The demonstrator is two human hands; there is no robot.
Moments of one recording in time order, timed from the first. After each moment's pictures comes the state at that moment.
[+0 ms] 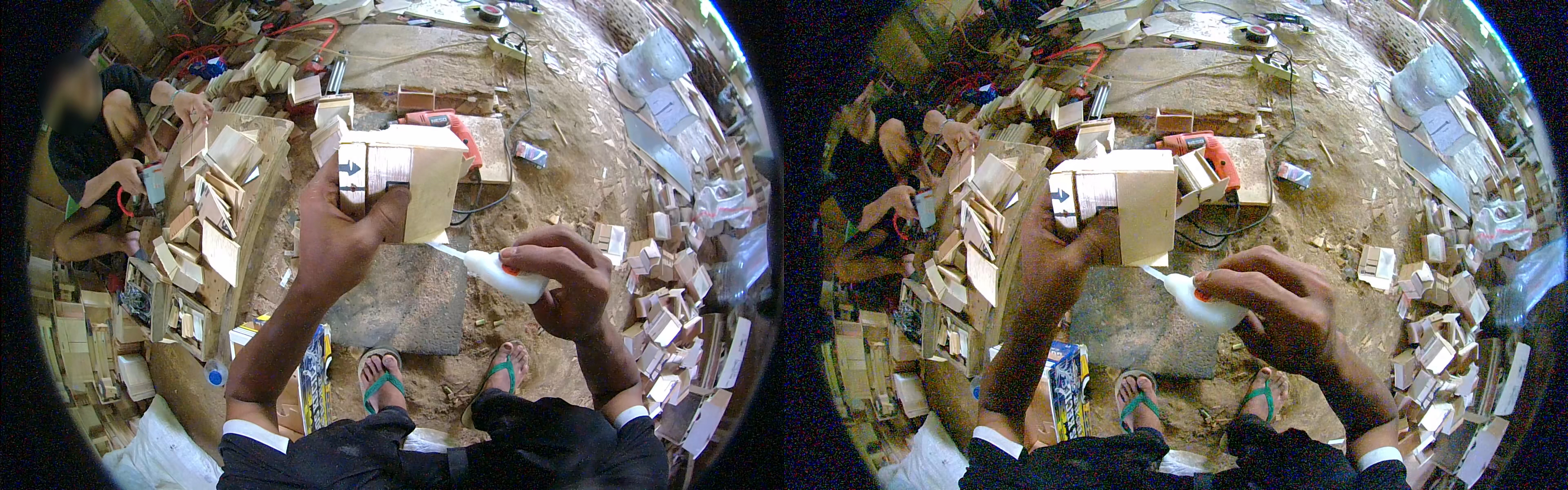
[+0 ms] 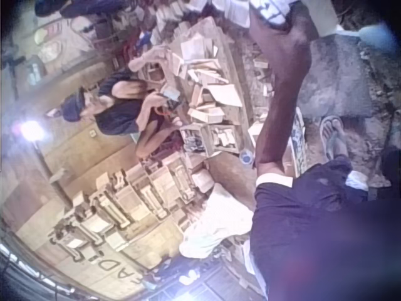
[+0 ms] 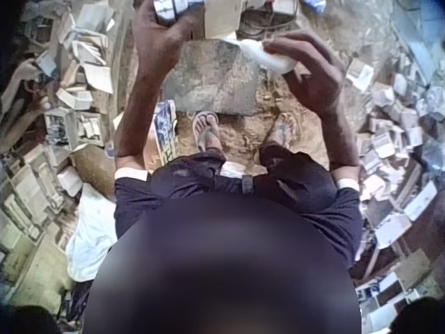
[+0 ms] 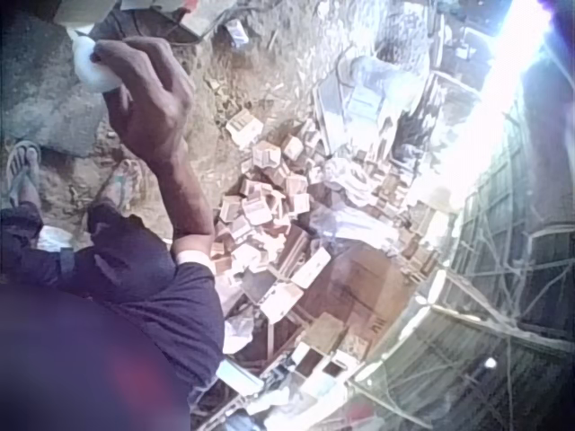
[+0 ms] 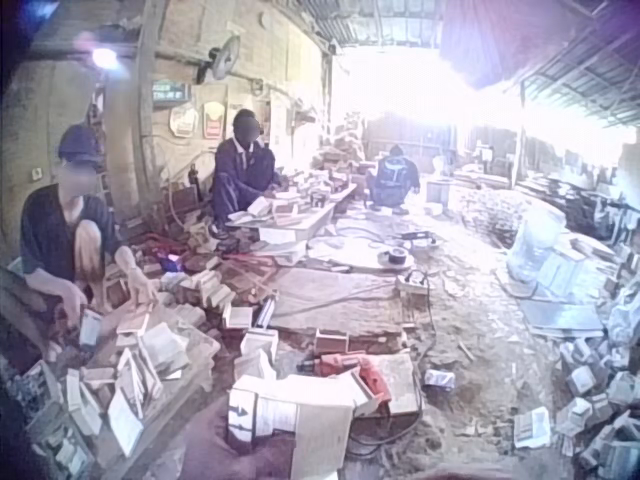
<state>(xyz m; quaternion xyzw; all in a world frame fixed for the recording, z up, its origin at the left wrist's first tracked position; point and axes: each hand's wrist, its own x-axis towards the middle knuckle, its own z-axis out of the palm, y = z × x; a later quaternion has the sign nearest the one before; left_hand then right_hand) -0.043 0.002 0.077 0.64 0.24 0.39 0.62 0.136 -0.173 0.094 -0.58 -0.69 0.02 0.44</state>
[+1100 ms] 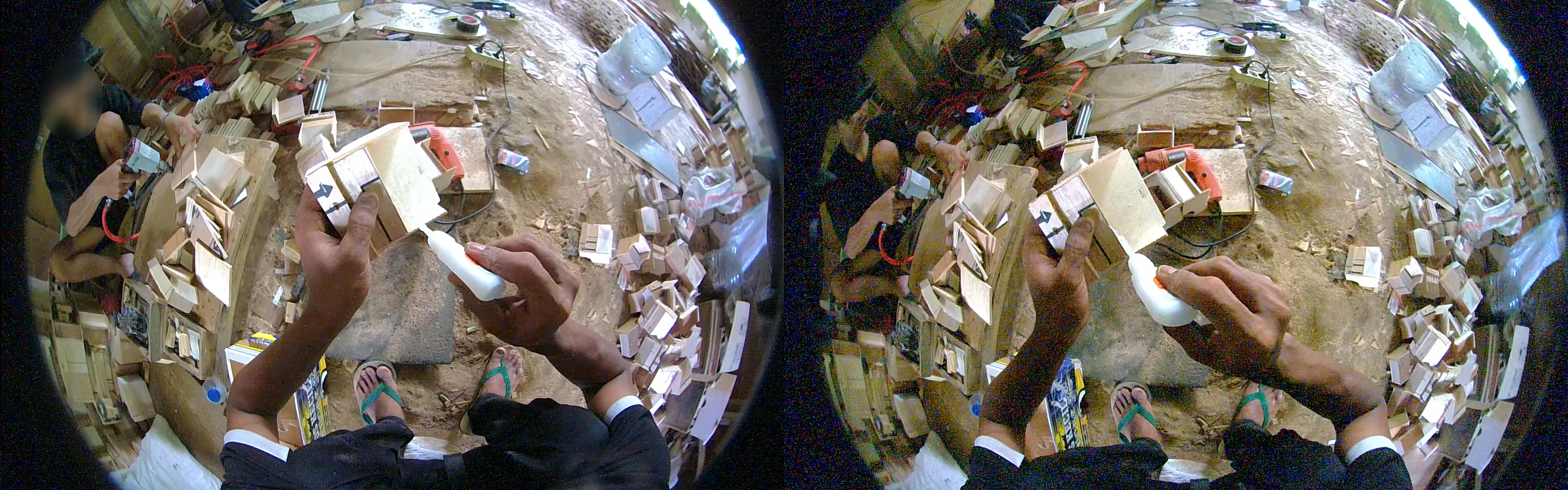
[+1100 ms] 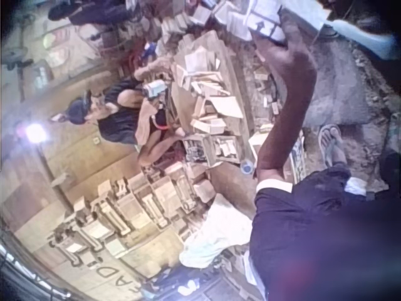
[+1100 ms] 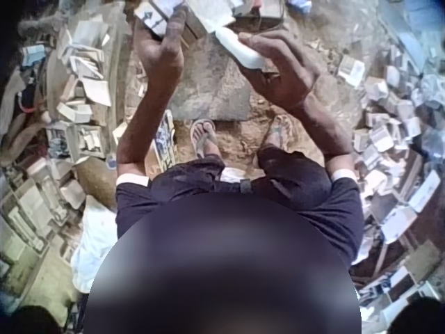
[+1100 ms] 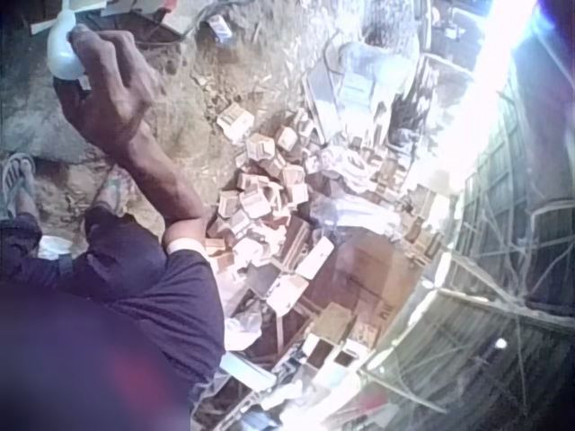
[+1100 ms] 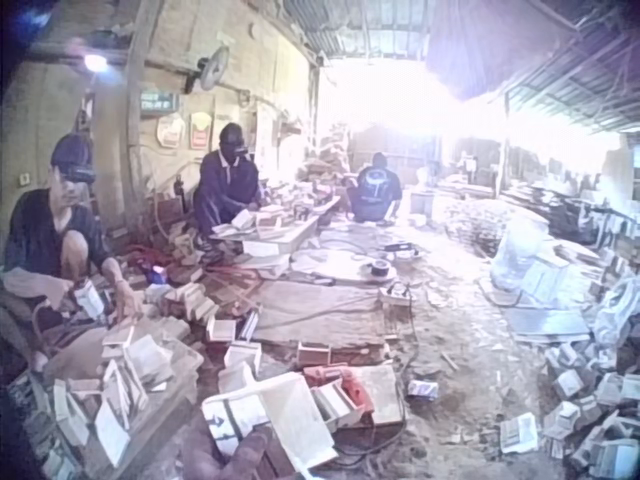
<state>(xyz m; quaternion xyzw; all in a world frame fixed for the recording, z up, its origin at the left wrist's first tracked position) -0.029 -0.015 0.056 0.60 0.29 0.48 0.56 0.117 -0.164 0.090 -0.56 -0.66 -0.10 0.49</state>
